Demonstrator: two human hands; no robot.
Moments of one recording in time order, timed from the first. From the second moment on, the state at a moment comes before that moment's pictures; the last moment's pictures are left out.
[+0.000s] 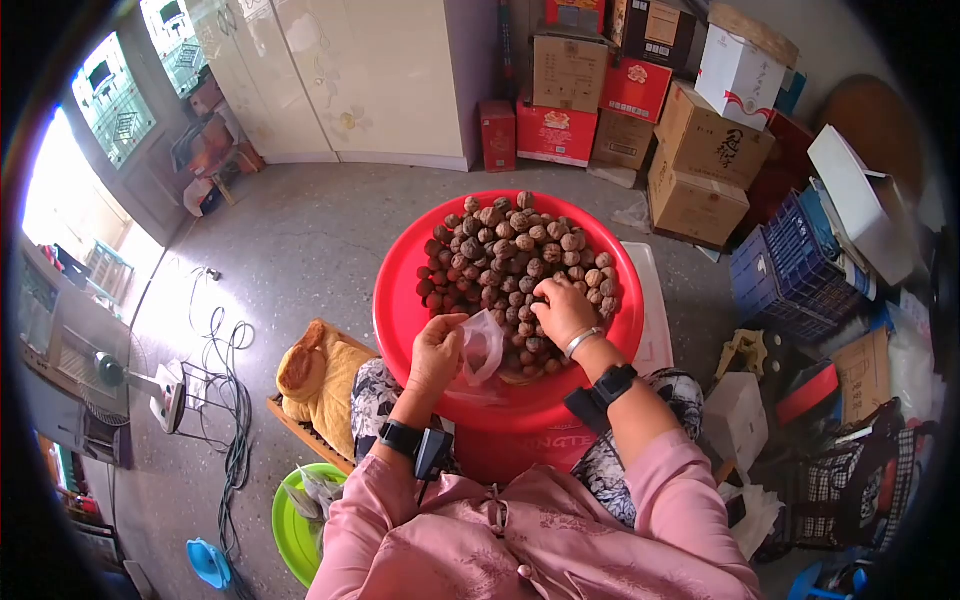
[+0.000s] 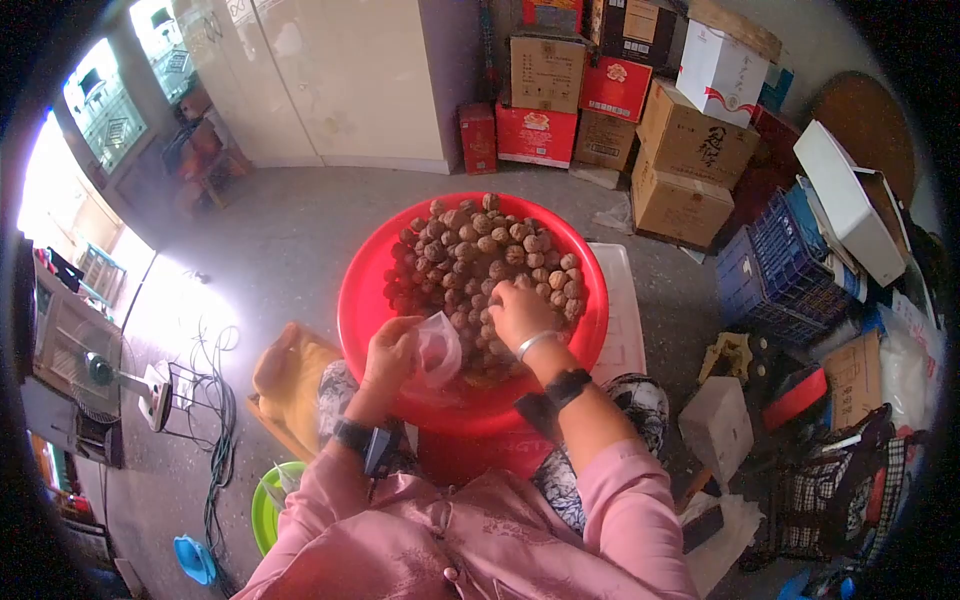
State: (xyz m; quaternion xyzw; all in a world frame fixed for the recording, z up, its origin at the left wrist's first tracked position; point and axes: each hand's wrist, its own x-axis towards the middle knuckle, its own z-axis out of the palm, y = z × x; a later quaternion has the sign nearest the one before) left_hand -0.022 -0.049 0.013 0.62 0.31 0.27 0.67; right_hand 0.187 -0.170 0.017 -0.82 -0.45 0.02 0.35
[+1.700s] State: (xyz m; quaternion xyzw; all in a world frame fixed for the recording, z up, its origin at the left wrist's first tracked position) left_hand -0.019 -0.047 0.002 0.65 0.31 0.27 0.64; right_hand 0.183 -0.169 0.024 -0.57 -0.32 0.44 0.61
